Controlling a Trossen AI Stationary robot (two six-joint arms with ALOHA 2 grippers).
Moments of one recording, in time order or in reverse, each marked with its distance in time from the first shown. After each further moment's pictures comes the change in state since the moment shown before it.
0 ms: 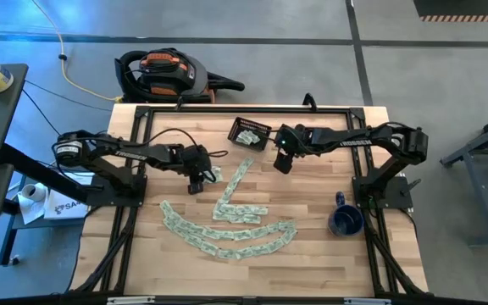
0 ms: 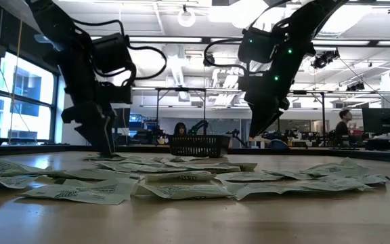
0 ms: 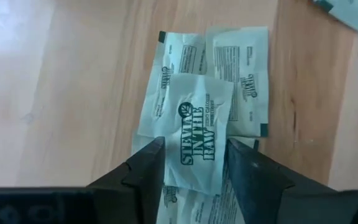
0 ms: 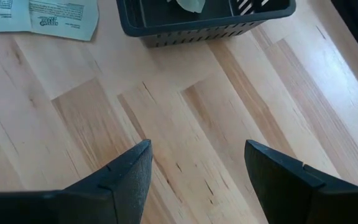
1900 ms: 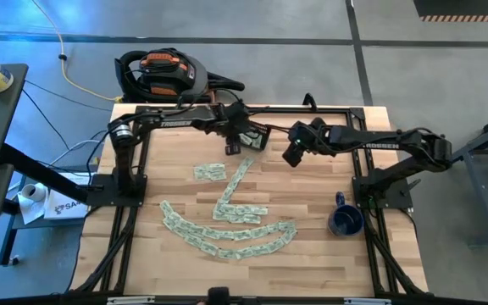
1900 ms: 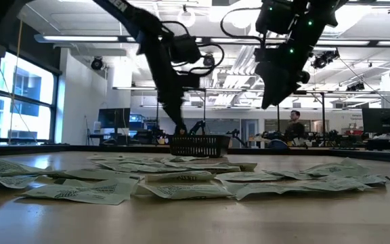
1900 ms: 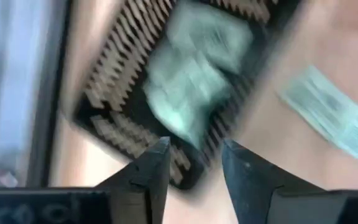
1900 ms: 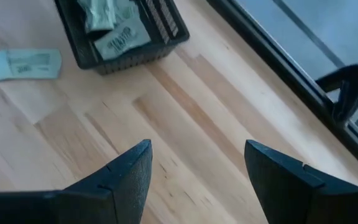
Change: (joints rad) left arm 0.215 0.460 0.843 -0.386 -0.040 0.262; right arm 0.037 -0.232 0.000 -0.164 0.196 0.149
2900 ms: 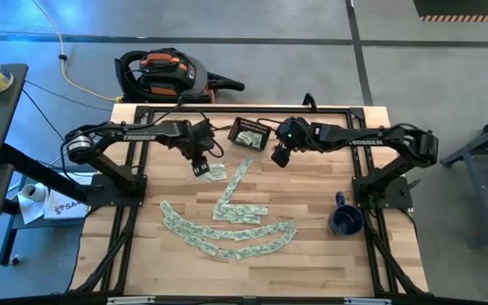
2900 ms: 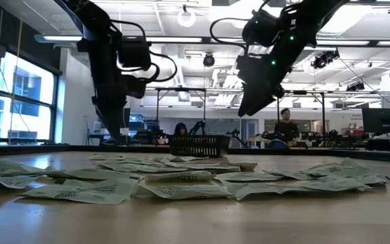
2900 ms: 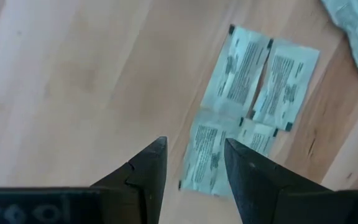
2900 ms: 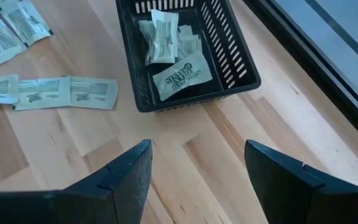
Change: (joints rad) left arm 0.002 -0.379 -0.536 -0.007 0.146 -0.336; right arm -0.050 0.135 0.000 0.268 -0.212 -0.149
